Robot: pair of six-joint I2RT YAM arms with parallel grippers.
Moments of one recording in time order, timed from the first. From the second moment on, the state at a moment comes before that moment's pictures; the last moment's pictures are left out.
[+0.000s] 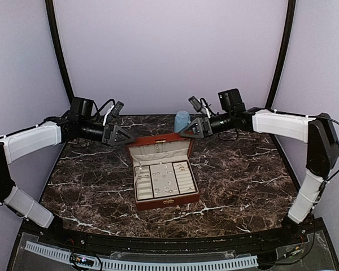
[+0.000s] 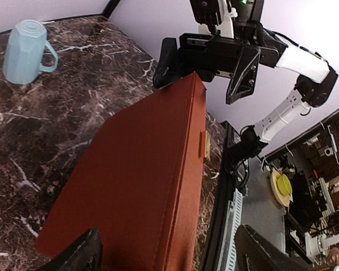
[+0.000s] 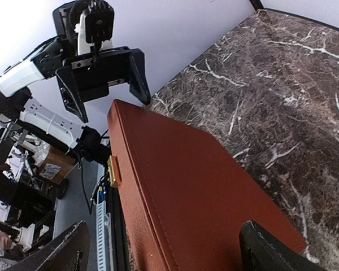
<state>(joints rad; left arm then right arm) -0.35 1.43 1.05 -0.27 0.99 -0.16 0.55 1.77 1.35 -0.16 -0.99 0.22</state>
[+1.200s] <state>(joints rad) -0.88 1.15 0.66 -0.18 0.37 -0.24 0.91 1.42 0.81 0.07 -0.34 0.59</state>
